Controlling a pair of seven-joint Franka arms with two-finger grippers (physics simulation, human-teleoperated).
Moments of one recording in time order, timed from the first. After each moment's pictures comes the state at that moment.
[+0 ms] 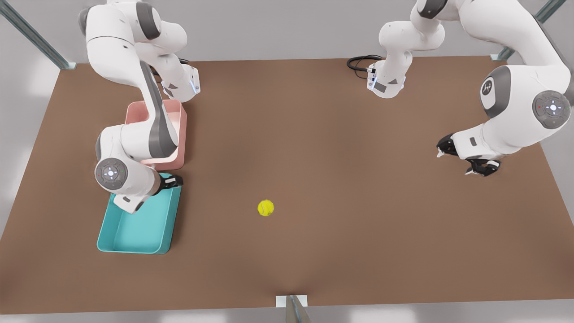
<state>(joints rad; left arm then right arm) -0.07 0.25 -0.01 -1.31 0.01 1.46 0.55 0.27 0.44 -0.07 -1.42 0.02 1.65 -0.04</state>
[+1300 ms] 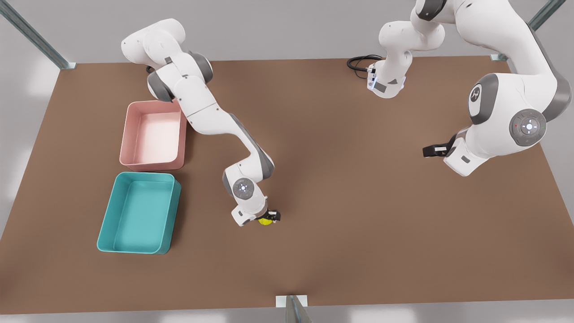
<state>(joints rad) -0.07 0.28 -0.04 -1.31 0.02 1.31 -0.16 0.59 1.04 -0.05 -1.16 0.14 2.36 0.66</state>
